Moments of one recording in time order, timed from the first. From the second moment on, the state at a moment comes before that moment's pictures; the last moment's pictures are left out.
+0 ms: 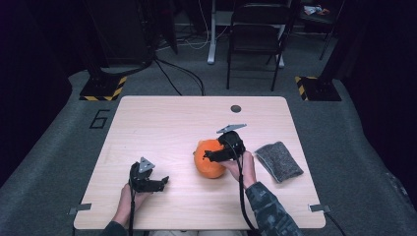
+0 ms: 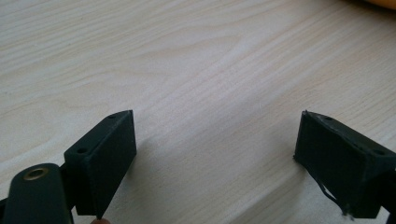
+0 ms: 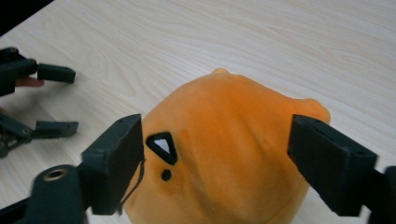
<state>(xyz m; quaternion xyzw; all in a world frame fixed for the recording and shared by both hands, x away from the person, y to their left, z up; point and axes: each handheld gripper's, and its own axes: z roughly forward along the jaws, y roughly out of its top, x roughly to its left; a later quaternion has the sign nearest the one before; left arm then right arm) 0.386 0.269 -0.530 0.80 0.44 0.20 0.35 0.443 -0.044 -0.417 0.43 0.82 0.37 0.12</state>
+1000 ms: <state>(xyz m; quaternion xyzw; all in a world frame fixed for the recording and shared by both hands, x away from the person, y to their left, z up) 0.386 0.269 -0.530 0.80 0.45 0.20 0.35 0.450 -0.035 -0.444 0.43 0.82 0.34 0.14</state>
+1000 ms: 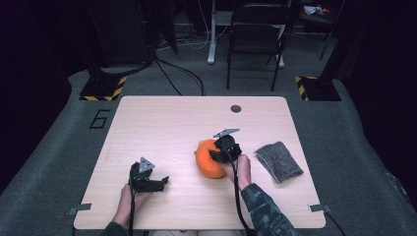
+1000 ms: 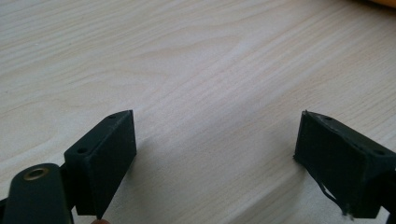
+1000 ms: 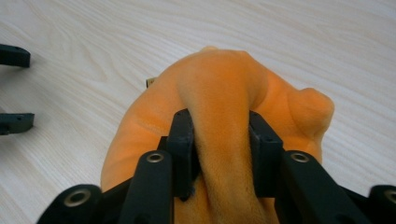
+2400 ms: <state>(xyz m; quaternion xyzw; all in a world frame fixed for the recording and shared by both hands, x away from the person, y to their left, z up) 0.386 0.269 -0.530 0.80 0.45 0.20 0.35 0.457 -0.062 -0.422 0.38 0.85 0.35 0.10</state>
